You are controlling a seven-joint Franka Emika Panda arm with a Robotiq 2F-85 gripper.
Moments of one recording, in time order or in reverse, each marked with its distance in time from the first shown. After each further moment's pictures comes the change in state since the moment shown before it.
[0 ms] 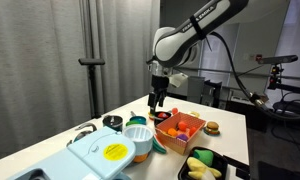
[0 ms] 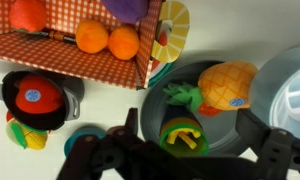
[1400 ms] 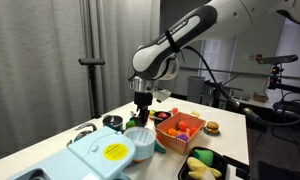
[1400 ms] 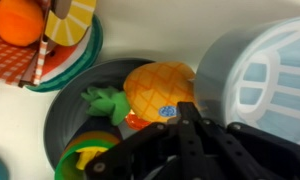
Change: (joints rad) arm -0.028 0.201 0.142 0.163 0.150 -0.111 -0.116
